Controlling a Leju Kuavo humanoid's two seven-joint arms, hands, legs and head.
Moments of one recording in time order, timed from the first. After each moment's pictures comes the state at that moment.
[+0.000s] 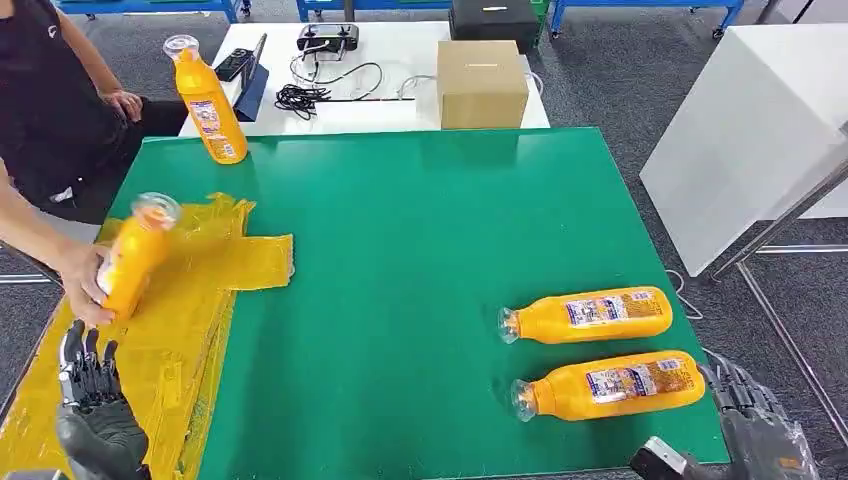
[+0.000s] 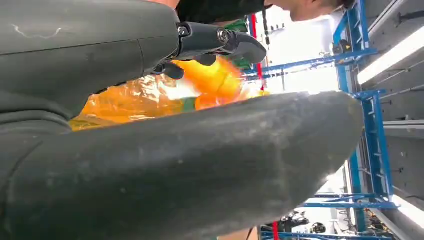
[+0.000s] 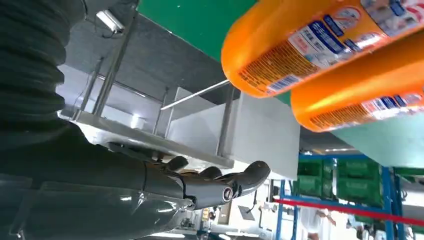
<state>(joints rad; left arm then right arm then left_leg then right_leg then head) 0.34 -0.32 0.26 -1.83 -0.17 0.04 -0.66 0.63 -0.31 -0.30 -2.00 0.99 0.01 0.02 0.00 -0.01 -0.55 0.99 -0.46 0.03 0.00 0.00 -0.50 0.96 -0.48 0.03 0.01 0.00</state>
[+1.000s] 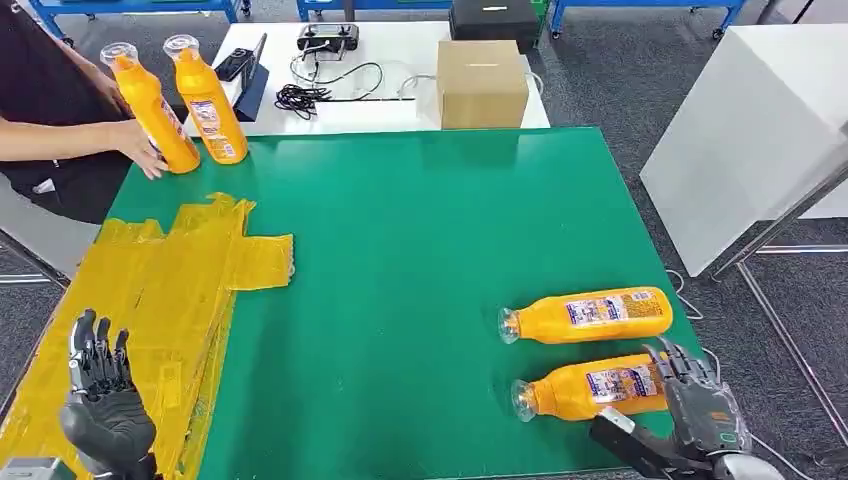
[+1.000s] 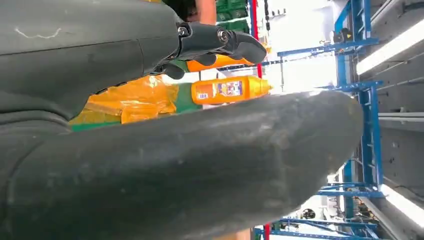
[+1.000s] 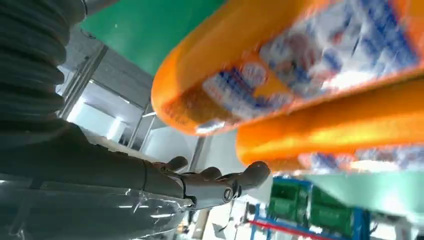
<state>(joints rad) 0.30 -0.29 0.24 -1.80 -0.10 0.00 -0.64 0.41 -0.42 -0.06 -1.79 0.99 0.06 0.10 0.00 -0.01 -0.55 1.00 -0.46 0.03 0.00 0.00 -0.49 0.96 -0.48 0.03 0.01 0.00</state>
